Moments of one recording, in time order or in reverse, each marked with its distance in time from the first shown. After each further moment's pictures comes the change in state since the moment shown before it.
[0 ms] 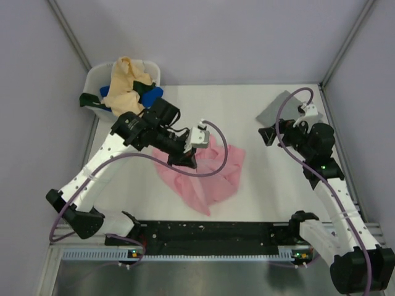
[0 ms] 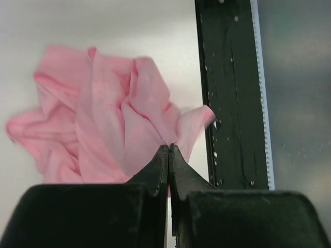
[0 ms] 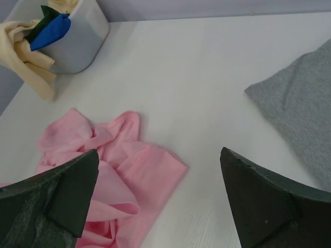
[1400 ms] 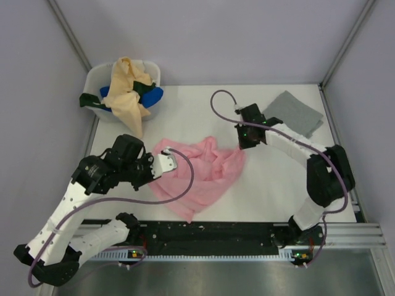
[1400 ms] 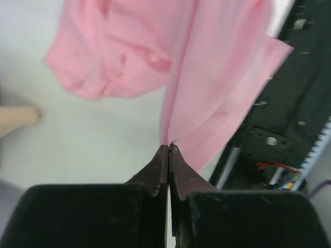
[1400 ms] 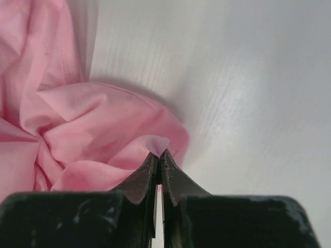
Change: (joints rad) left arm 0.079 -0.502 -0.481 -0.093 -0.468 -0.019; right arm 0.405 0.875 0.488 -0.495 0.364 -0.050
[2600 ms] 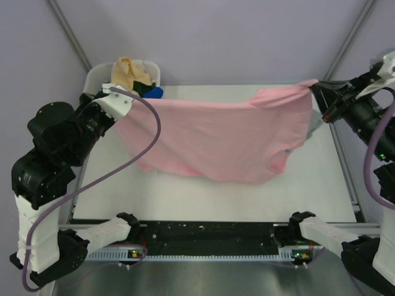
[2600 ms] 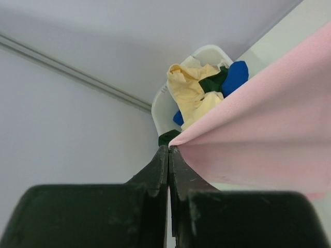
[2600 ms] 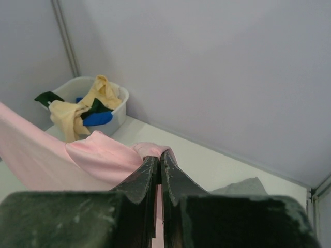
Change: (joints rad) left arm 0.067 0.168 0.708 0.291 -0.684 0.061; right arm -0.170 -0.729 0.744 -0.269 -0.137 -0.256
